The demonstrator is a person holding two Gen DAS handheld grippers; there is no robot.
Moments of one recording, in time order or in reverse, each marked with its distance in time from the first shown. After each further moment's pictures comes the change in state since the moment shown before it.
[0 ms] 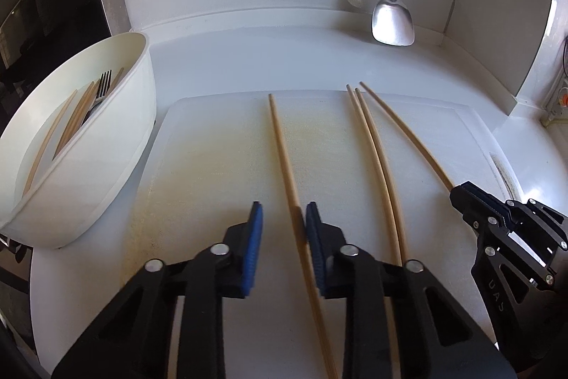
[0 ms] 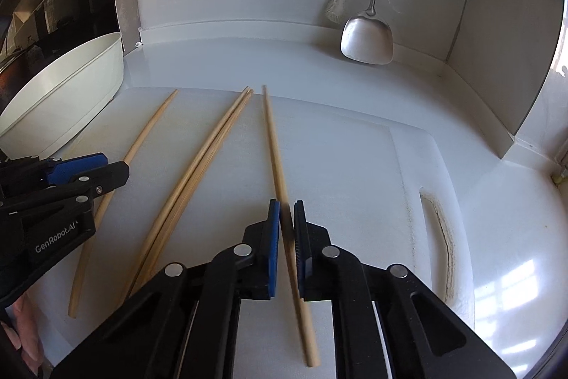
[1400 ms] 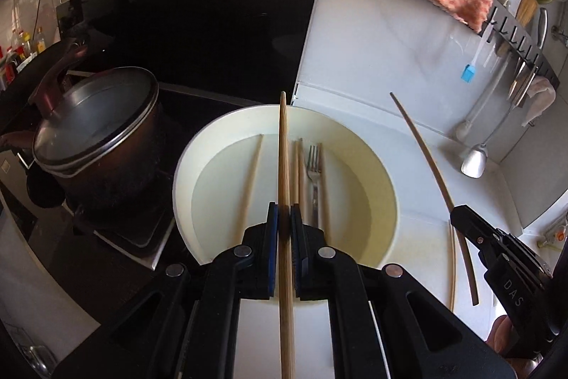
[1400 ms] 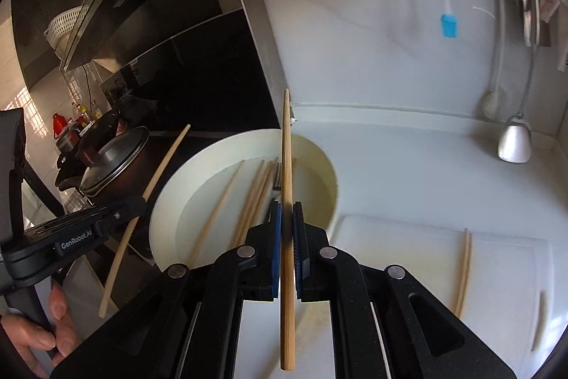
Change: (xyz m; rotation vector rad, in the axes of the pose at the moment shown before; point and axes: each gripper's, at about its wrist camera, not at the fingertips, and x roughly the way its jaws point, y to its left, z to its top) left arm -0.136 0.257 0.064 -0.339 -0.077 0.091; right arm -0.071 0.192 0.159 0.024 -0.071 0.415
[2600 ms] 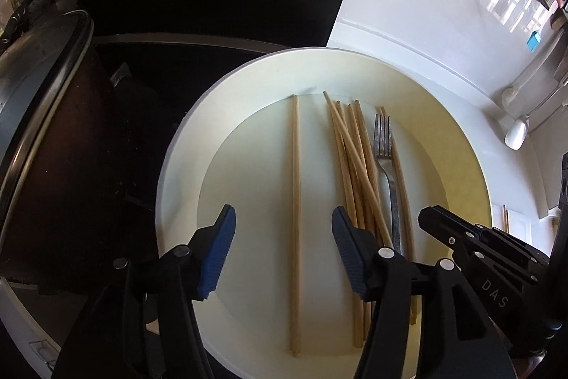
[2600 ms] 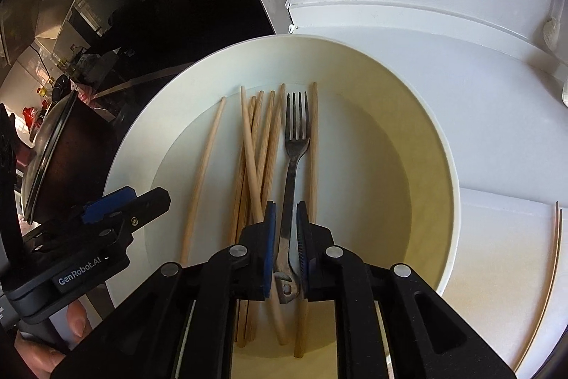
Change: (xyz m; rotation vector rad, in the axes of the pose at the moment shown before) left arm 0.132 0.049 0.028 0.037 0.259 -0.013; right arm 0.153 0.013 0.005 0.132 0.336 -0.037
